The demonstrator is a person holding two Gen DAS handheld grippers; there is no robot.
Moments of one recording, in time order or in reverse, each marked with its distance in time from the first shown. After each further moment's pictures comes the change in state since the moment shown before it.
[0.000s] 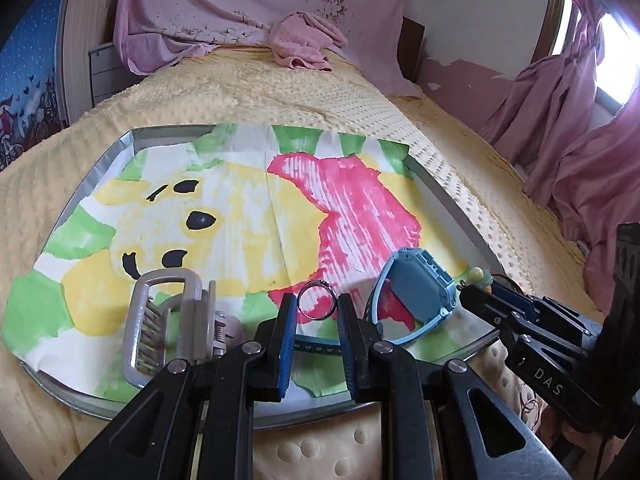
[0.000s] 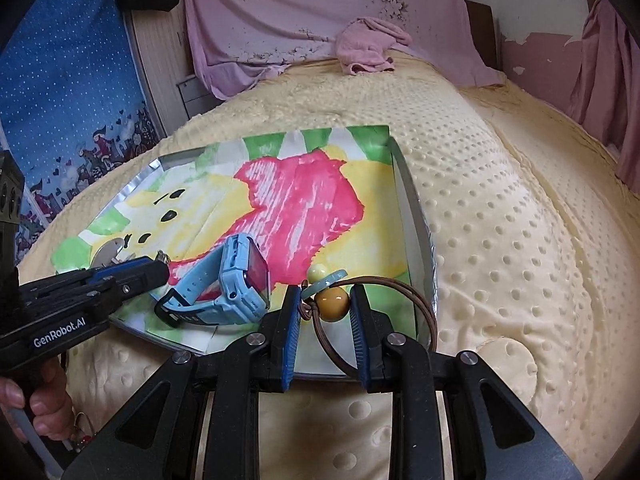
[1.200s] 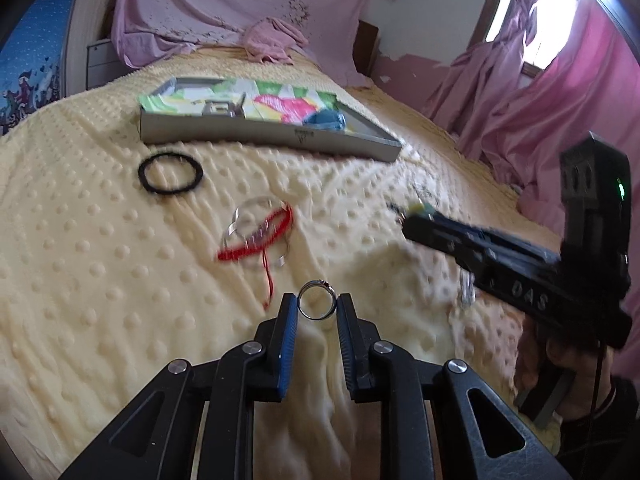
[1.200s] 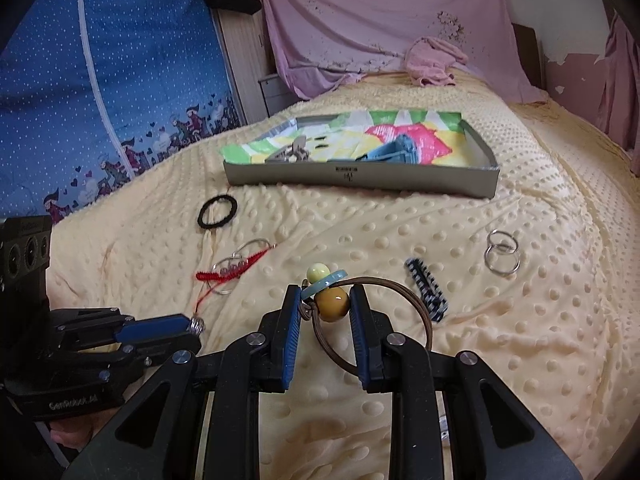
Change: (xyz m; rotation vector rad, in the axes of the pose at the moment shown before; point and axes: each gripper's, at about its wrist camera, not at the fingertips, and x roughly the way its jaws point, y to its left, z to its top) left arm -0.162 0.006 -0.187 0.045 -0.030 -0.132; right arm -0.149 0.064 -0.144 -0.095 -0.079 0.189
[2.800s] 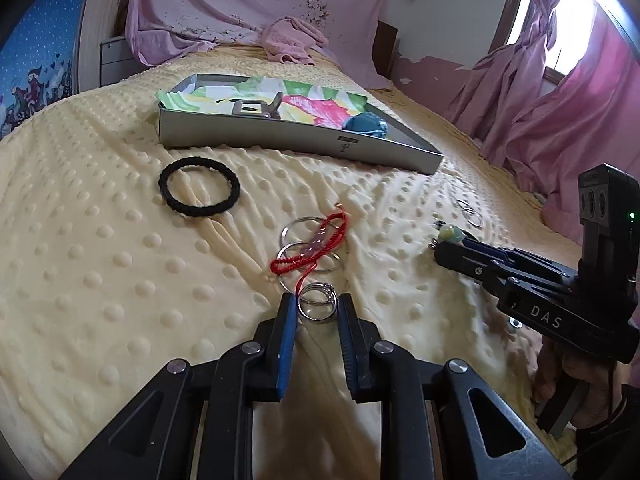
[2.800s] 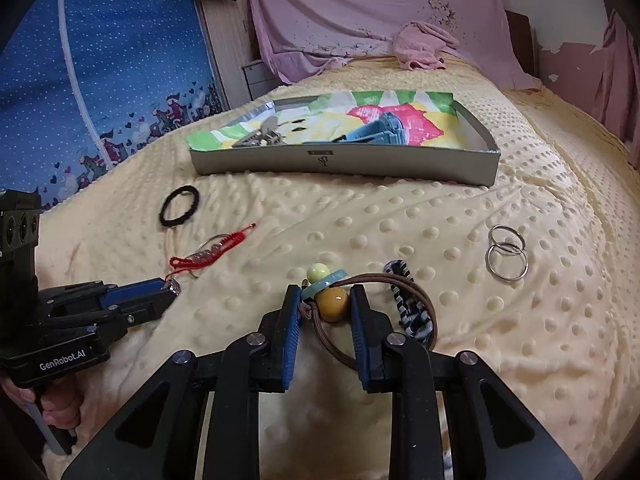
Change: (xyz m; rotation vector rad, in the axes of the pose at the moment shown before) left arm 0.021 0.026 0.010 -0.013 0.007 0.048; right arm 0.032 -0.008 0.004 0.000 0.062 -0.041
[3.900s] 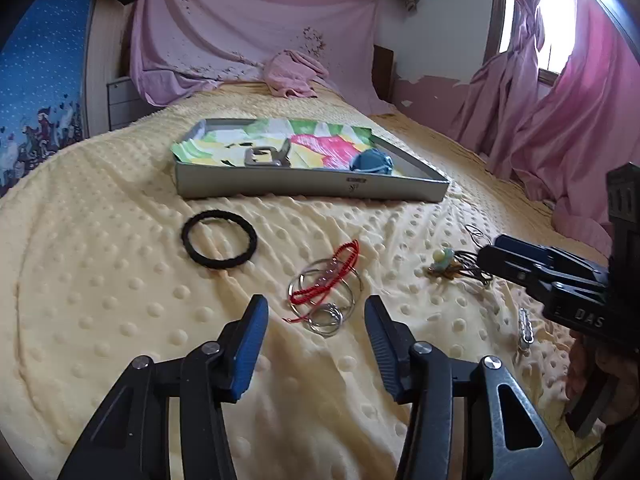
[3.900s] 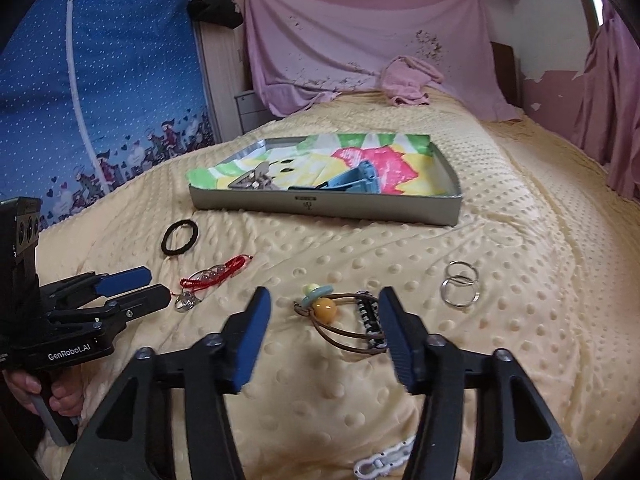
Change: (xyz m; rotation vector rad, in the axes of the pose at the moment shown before) left arm -0.007 0.000 0.012 0.073 -0.111 0.064; right arm -0.027 -0.005 0.009 -0.021 -0.093 -0.057
